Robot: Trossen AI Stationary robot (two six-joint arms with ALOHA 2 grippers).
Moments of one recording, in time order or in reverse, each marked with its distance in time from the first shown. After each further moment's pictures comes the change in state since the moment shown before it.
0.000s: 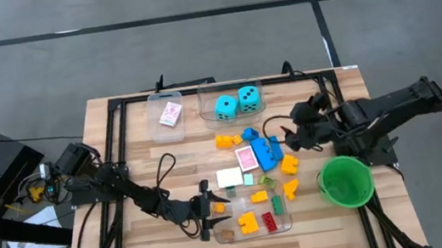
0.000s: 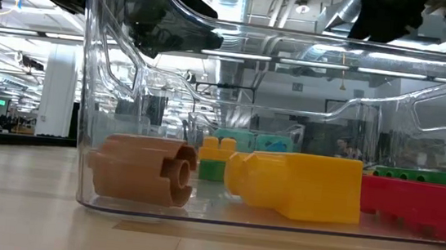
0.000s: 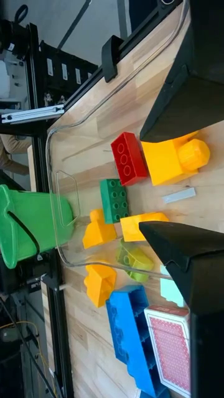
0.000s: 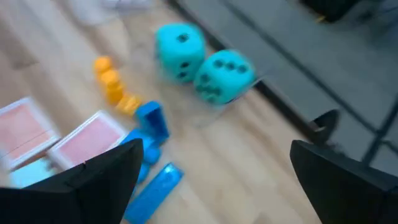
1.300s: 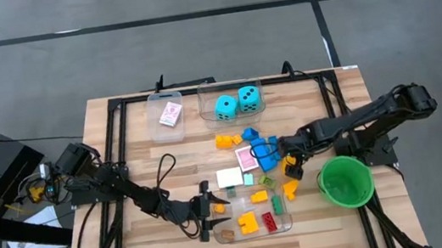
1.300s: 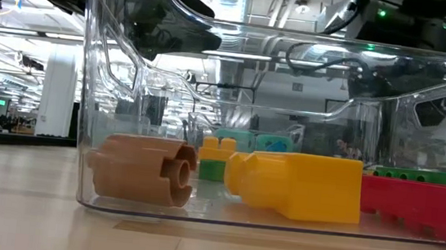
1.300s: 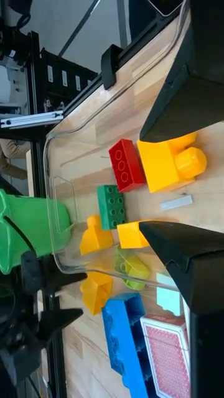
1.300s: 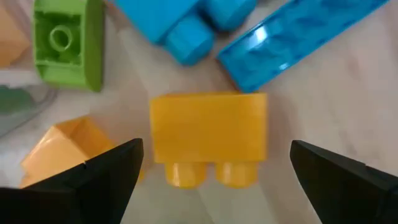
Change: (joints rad) left arm -0.003 0.000 -0.001 -0.008 0.019 -0.027; right arm -0.148 0.217 -0.400 0.367 -0.761 -0.144
